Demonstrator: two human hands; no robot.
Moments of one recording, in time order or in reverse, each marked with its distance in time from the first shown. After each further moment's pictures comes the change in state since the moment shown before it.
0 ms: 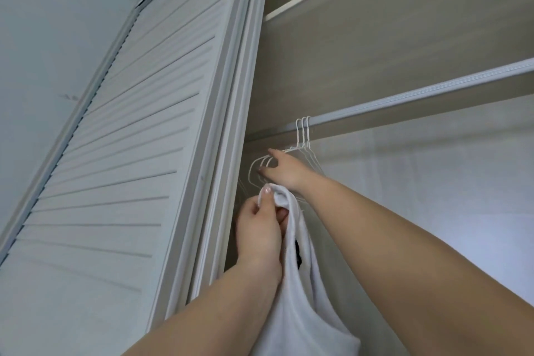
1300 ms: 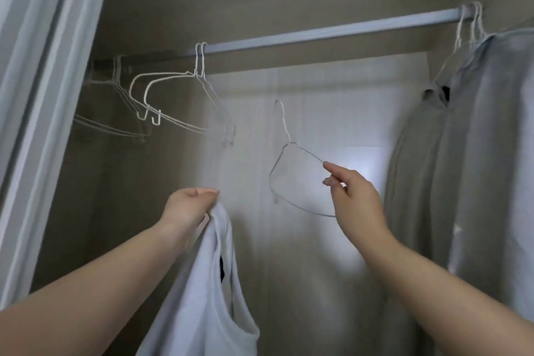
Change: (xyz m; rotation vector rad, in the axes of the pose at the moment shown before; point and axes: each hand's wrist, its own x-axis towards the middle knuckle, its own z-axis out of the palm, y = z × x) left_hand -0.049 -0.101 0.034 0.298 -0.170 -0.243; right_hand -0.277 0.157 -0.111 0.104 0.503 0.308
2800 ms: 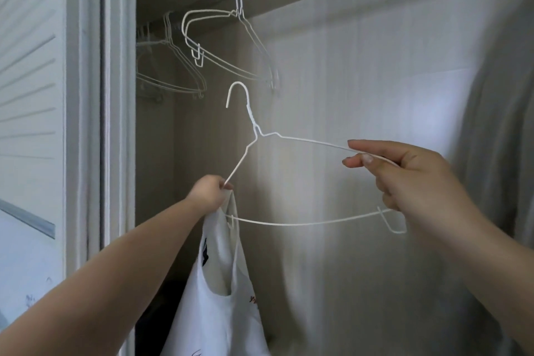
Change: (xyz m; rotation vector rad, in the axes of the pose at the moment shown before) left_hand 0.000 -0.072 -0.085 1.057 -0.090 0.013; right_hand -0.080 -0.012 -0.018 0.419 -0.294 0.179
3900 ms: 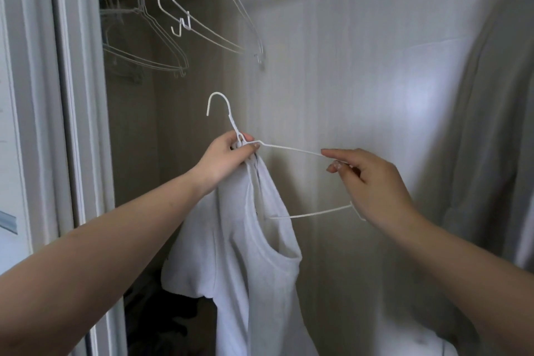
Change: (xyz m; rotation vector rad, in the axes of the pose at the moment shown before) left_hand -0.002 0.046 0.007 -0.589 -0.010 0.250; right_hand 0.020 0.080 0.032 -0.448 0.020 -0.280
